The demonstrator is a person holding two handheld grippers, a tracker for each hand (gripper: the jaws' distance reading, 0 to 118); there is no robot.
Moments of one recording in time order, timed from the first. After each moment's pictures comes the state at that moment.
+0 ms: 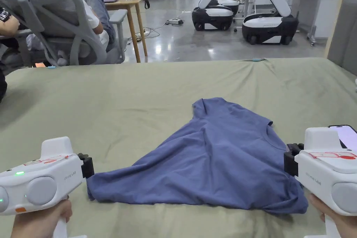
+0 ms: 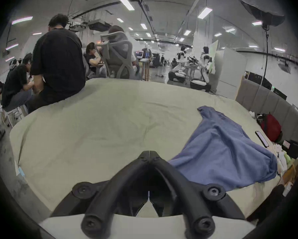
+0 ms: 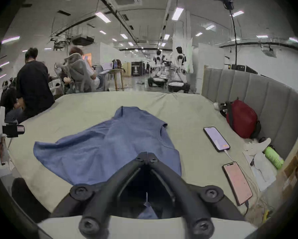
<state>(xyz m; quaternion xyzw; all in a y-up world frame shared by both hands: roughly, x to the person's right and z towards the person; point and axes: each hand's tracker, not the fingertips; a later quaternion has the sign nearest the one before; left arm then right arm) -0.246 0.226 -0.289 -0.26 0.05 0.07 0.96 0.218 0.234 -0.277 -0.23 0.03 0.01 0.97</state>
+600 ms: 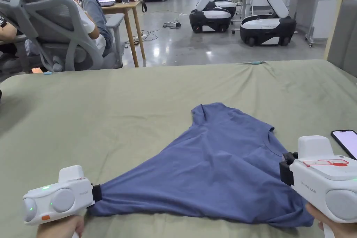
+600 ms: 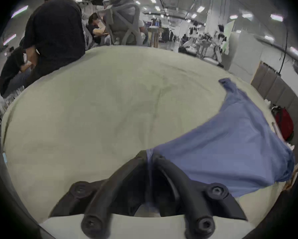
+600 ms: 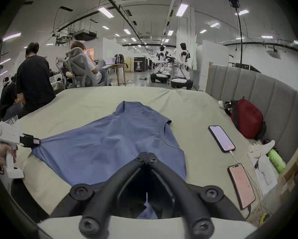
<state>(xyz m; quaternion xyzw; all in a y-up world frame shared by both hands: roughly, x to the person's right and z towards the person) -0.263 0.154 -0.358 -0.35 0.07 0.11 0.93 0.216 0.224 -0.313 -0.25 0.04 0.03 0.97</state>
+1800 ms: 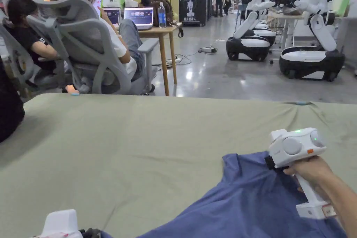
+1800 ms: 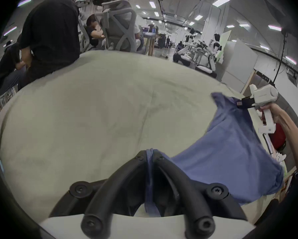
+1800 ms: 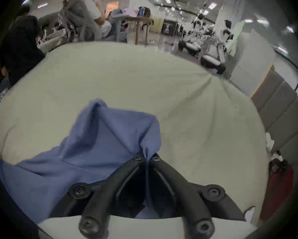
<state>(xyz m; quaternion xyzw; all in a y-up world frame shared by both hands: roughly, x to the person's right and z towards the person) -0.255 0.188 -0.396 -0.32 0.05 0.11 0.94 0.177 0.214 -0.714 -0.39 0.11 0.15 0.90</state>
